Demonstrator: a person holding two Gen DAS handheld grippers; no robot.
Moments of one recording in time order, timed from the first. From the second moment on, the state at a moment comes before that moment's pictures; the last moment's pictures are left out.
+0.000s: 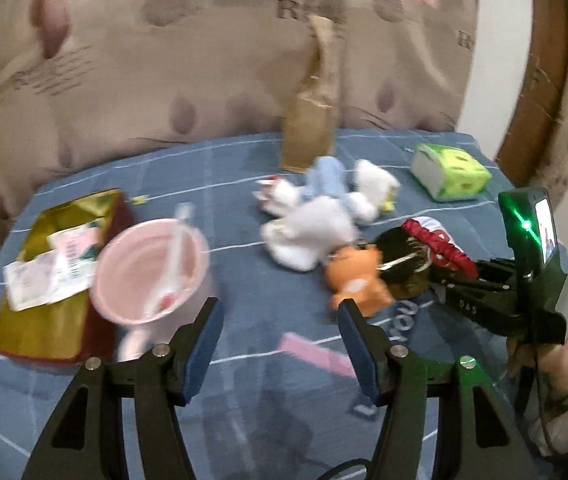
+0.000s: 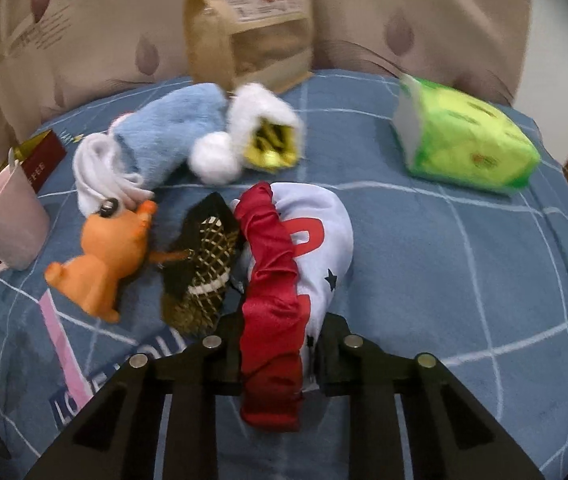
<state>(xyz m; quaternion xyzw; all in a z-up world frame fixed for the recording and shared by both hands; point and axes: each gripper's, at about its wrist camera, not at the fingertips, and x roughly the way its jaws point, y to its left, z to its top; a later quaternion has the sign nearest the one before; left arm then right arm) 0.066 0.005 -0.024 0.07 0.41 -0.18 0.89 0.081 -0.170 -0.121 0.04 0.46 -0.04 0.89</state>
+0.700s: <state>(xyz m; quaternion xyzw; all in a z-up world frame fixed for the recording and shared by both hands) 0.131 -0.090 -0.093 0.10 0.51 -0.20 0.83 0.068 -0.184 -0.126 0.06 0.45 -0.05 0.89</state>
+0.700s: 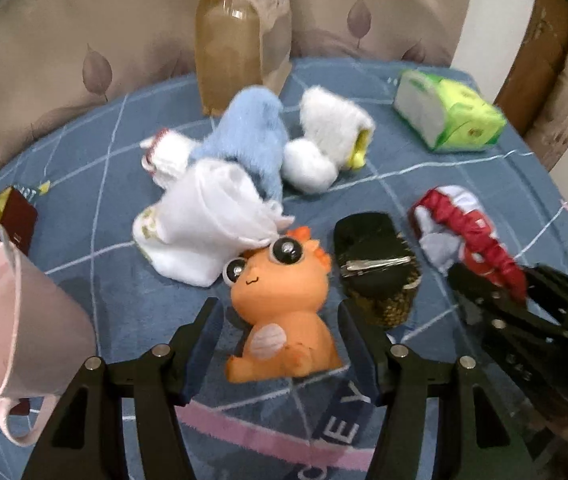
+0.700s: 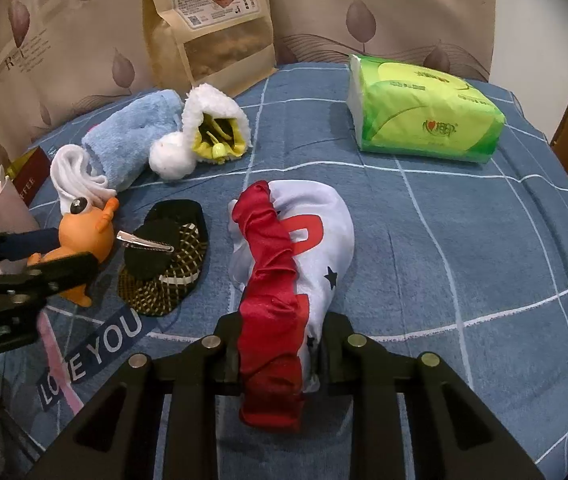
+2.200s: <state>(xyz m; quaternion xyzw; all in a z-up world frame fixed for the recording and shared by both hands) 0.108 0.059 0.024 0.07 0.42 -0.11 0.90 0.068 -0.170 -0.128 0.03 0.45 -0.06 0.89</state>
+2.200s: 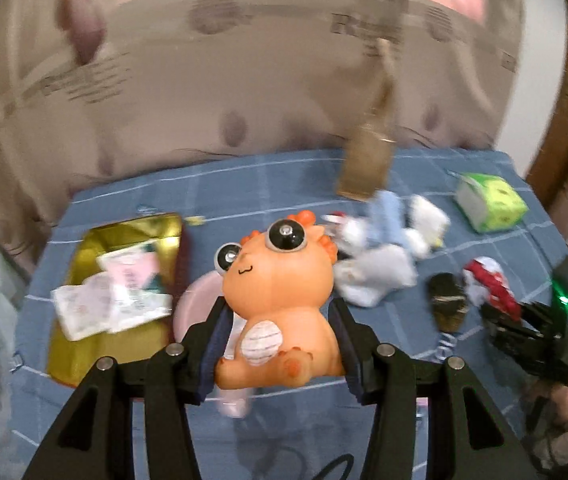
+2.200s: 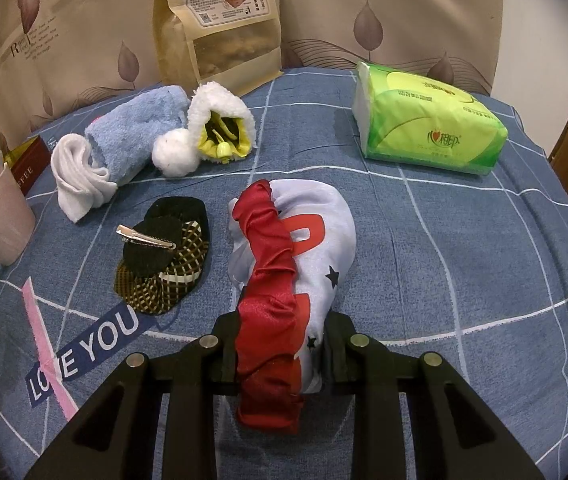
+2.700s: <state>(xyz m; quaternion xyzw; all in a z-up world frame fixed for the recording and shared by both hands) 0.133 0.180 0.008 0.06 0.44 0.03 0.89 0.068 -0.168 -0.128 0.03 0.45 -0.06 0.89</state>
